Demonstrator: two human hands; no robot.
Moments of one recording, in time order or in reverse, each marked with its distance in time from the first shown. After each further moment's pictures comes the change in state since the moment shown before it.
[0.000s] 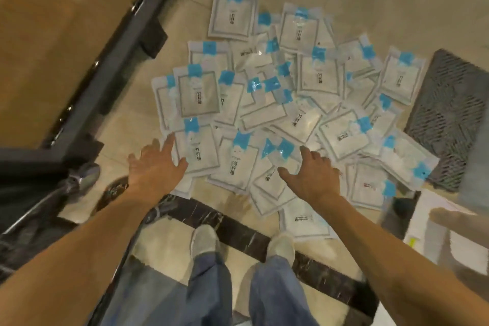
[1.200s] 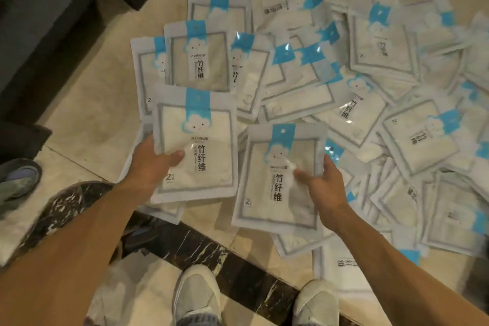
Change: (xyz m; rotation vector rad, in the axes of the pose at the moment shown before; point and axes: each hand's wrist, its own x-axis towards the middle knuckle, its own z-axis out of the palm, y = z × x) left_hand 0.185 -0.006 0.197 -1.405 0.015 -0.168; right_hand 0.169 -0.011 0.220 1.246 0.030 0.145
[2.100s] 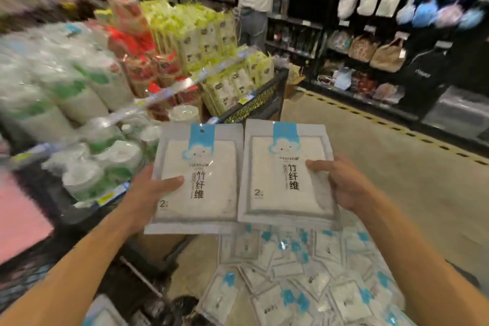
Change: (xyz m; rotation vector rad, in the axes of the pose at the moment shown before) left_hand -0.579 0.557 -0.347 -0.394 -0.052 0.489; right_hand -0.548 -0.705 -0.155 0.177 -0.438 -0.338
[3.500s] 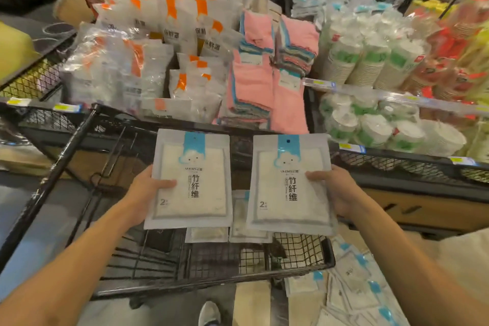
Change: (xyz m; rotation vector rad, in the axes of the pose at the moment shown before) left_hand -0.445 -0.184 -0.348 -0.408 0.995 -0.175; right_hand -0.160 0.214 0.422 -0.548 -0.760 0.216
